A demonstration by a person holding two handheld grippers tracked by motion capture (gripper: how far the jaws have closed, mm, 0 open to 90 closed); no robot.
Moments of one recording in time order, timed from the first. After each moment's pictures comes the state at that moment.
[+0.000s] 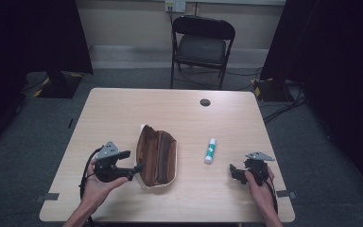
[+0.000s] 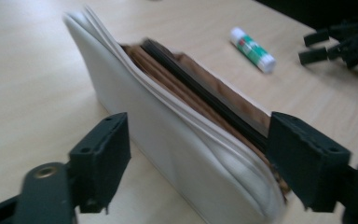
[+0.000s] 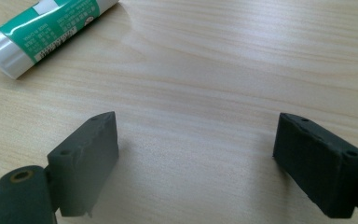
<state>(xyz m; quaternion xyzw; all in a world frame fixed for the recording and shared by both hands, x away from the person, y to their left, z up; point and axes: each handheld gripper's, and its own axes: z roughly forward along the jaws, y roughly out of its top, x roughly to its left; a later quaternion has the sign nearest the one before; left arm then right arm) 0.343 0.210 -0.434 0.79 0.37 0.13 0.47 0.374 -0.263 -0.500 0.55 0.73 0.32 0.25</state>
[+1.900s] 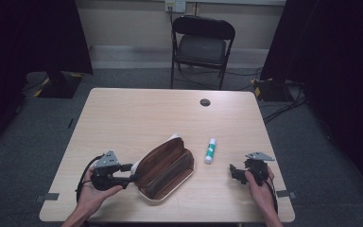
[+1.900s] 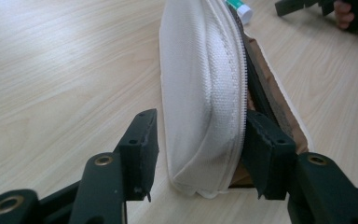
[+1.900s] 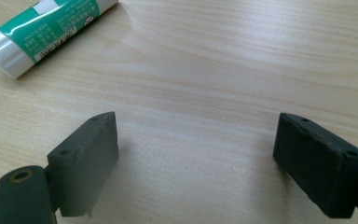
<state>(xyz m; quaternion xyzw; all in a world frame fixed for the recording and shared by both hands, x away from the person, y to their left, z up) 0.336 0.221 -0.452 0.83 0.32 0.09 0.45 0.374 -0.263 -0.500 0.55 0.73 0.32 0.25</state>
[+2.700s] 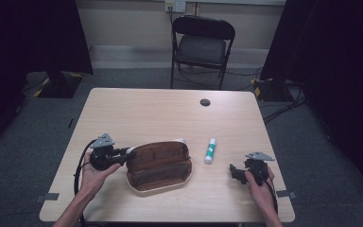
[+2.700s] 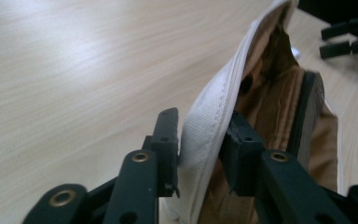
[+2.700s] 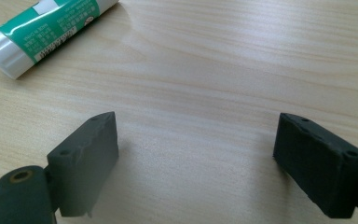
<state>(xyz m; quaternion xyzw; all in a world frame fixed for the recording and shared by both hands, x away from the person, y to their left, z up) 0.387 0.243 -0.446 0.78 0.37 0.11 0.49 0.374 -0.263 -0.500 0.55 0.73 0.32 0.25</state>
